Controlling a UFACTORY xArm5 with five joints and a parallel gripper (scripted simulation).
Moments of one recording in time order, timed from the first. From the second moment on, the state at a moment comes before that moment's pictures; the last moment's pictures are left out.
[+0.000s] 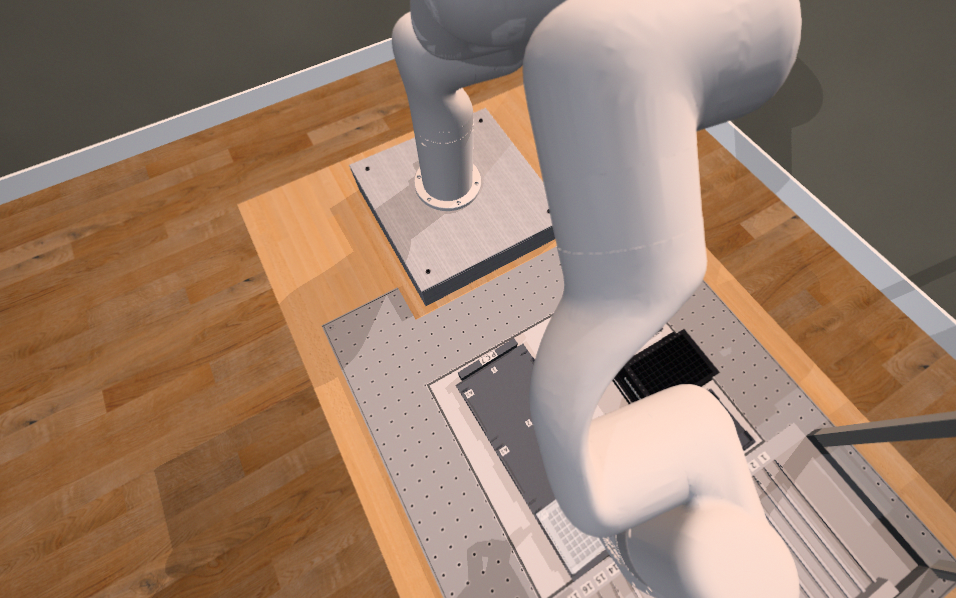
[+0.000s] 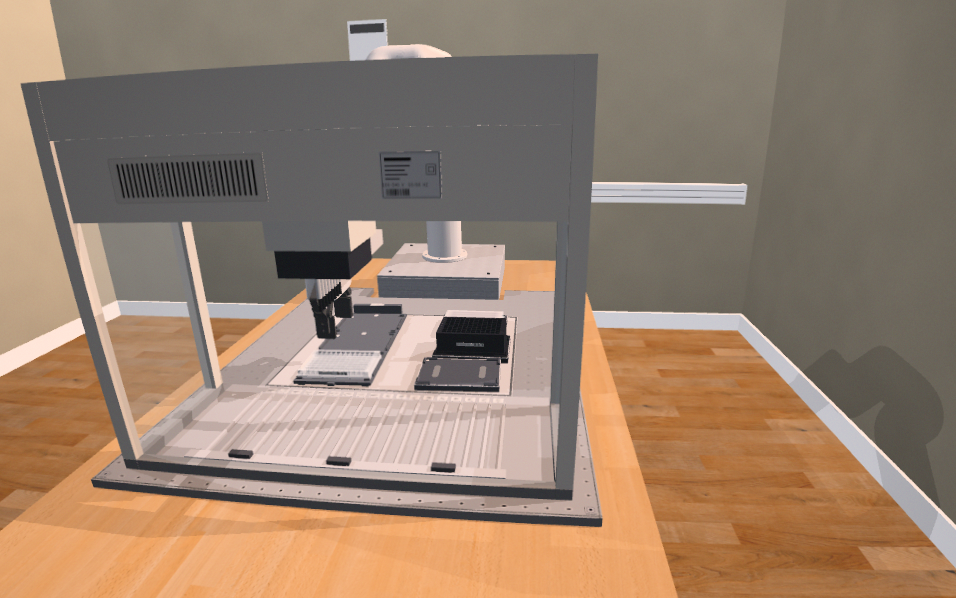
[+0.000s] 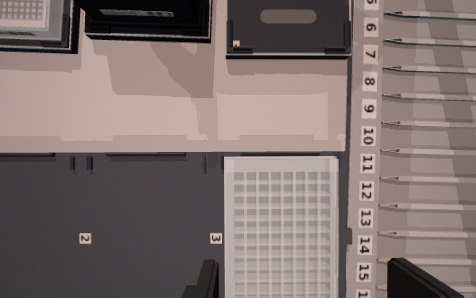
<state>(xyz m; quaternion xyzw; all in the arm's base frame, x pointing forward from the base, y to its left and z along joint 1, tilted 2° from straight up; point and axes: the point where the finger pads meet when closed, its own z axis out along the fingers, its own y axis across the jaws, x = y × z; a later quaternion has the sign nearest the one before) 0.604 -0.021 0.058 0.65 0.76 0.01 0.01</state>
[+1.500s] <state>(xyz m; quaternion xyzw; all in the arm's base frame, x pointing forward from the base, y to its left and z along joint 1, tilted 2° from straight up) 0.597 -0.013 0.101 0.66 0.75 0.01 0.01</state>
